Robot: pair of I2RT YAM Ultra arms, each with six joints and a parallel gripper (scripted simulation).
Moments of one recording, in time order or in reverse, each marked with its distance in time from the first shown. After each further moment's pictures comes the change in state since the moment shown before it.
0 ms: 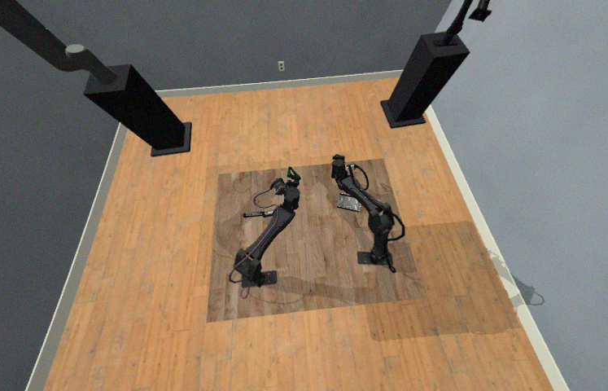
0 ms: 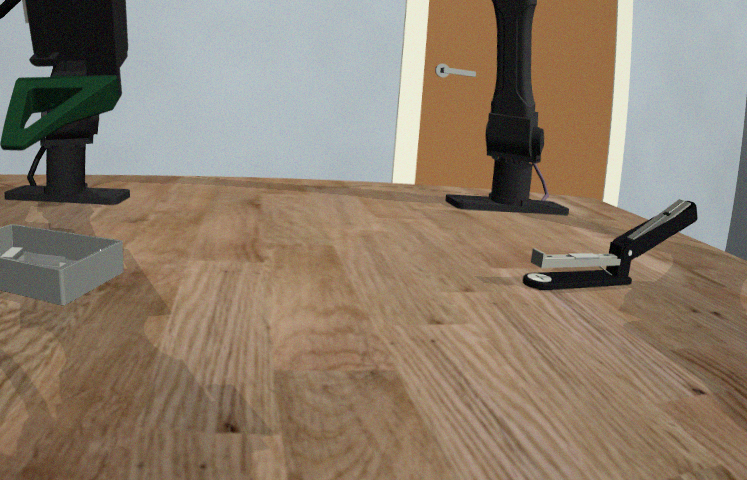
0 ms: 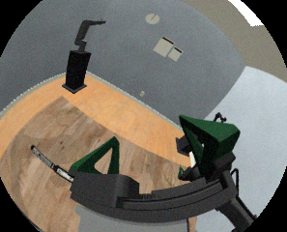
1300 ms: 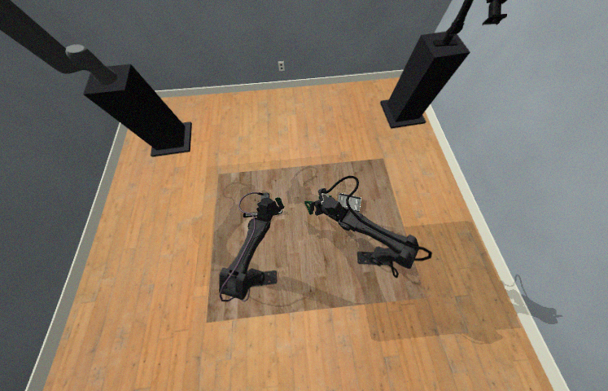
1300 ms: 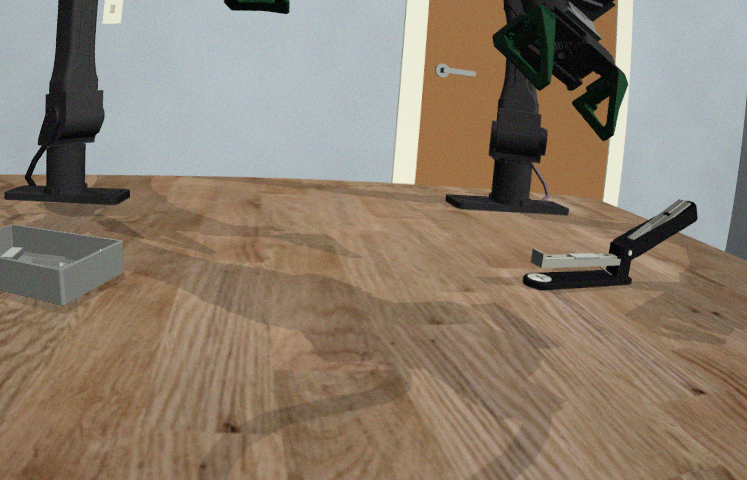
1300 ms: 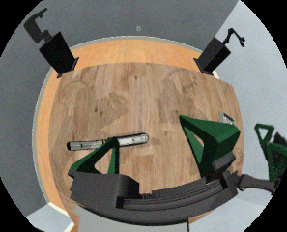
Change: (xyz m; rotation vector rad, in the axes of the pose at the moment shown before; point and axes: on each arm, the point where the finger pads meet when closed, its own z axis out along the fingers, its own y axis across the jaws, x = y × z) left arm 0.019 0.200 -0.054 -0.230 0.660 0.482; right arm 0.151 -0.071 -0.279 -0.333 0.663 -1.387
